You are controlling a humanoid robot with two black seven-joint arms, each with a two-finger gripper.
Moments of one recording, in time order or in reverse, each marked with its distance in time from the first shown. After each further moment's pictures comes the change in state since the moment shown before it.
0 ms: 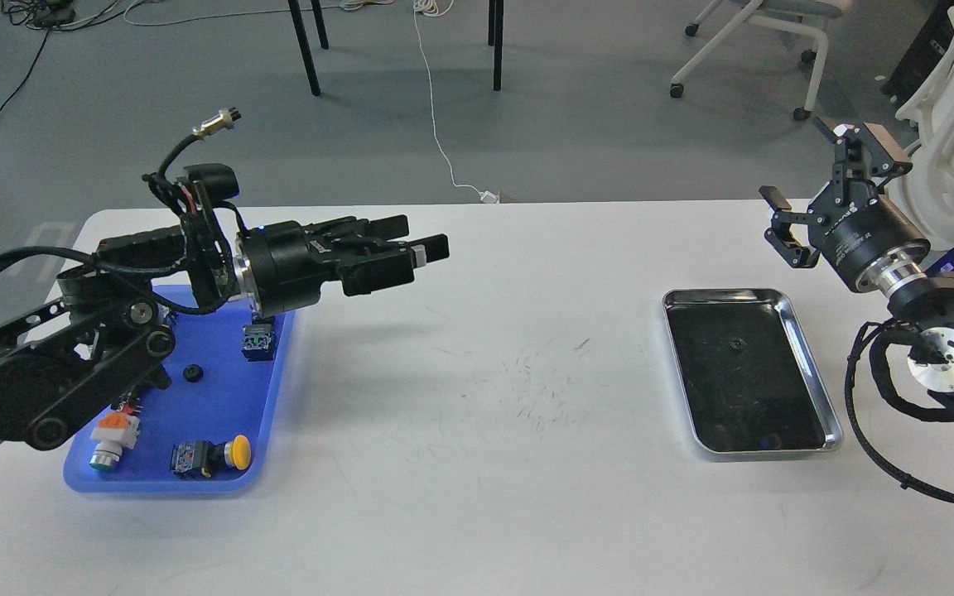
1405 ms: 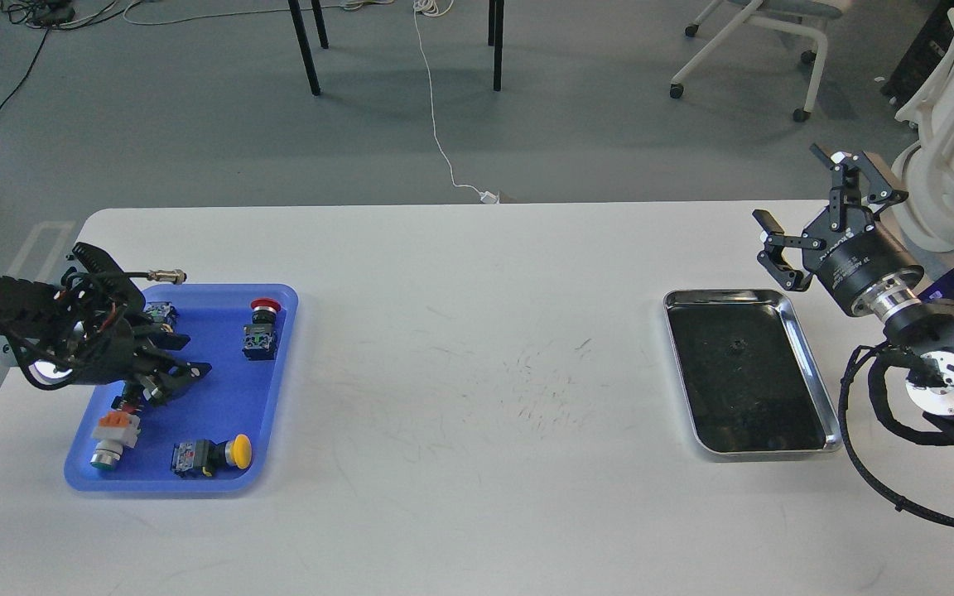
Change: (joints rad) left arm -0.102 0.303 0.476 0.241 0.328 0.008 0.000; right arm -0.036 0.006 0.010 0.002 -0.007 0.025 0.000
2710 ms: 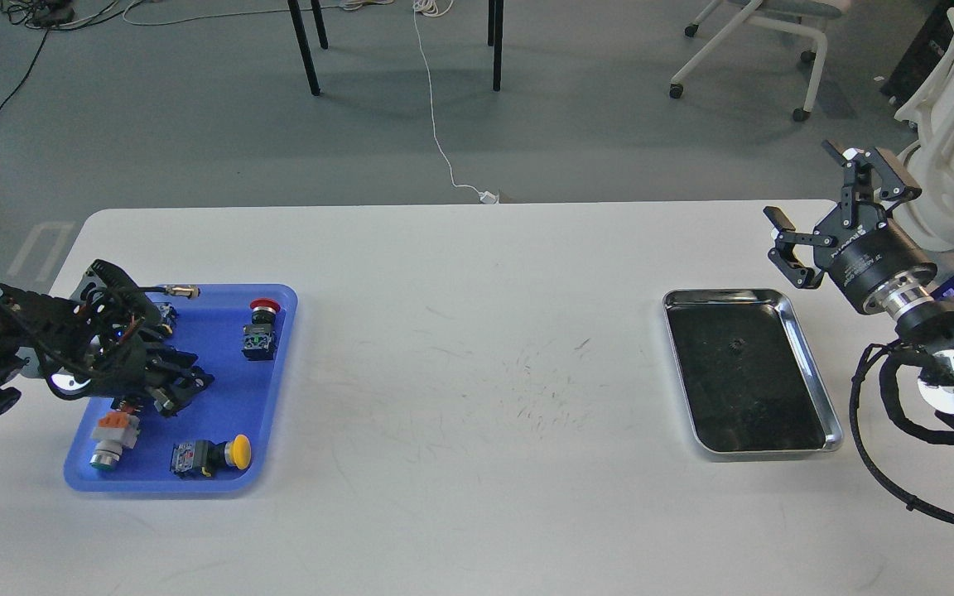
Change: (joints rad) left arm 0.018 -0.069 0.030 0.103 0.000 0.003 0.000; right arm 0.000 -0.021 0.003 0.006 -0.002 0.000 0.000
